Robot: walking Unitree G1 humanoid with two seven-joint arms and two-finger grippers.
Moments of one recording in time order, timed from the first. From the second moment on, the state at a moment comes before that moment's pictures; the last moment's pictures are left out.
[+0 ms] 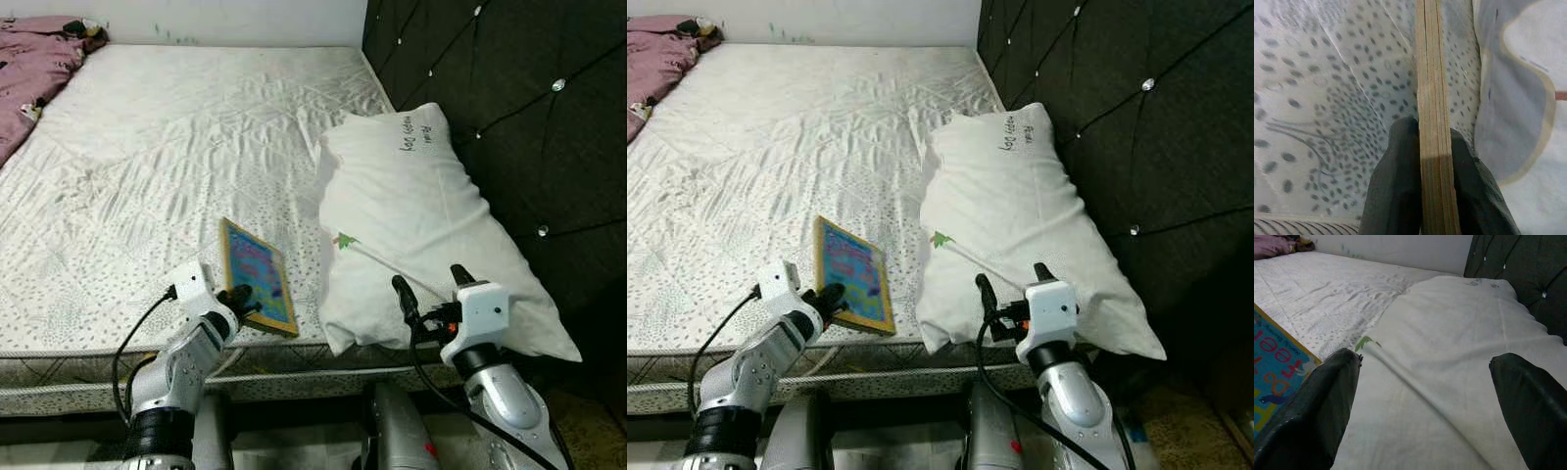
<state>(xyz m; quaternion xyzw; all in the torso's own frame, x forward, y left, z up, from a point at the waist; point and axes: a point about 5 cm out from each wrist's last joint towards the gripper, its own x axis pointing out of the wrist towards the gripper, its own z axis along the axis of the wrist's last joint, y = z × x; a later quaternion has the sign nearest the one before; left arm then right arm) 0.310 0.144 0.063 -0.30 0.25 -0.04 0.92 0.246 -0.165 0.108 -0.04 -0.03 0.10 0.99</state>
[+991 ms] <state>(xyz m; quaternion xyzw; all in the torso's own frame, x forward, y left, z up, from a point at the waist) 0.329 0.151 0.051 -0.34 0.29 -0.10 0.89 0.229 -0.181 0.107 -0.08 -0.01 0.11 0.99</state>
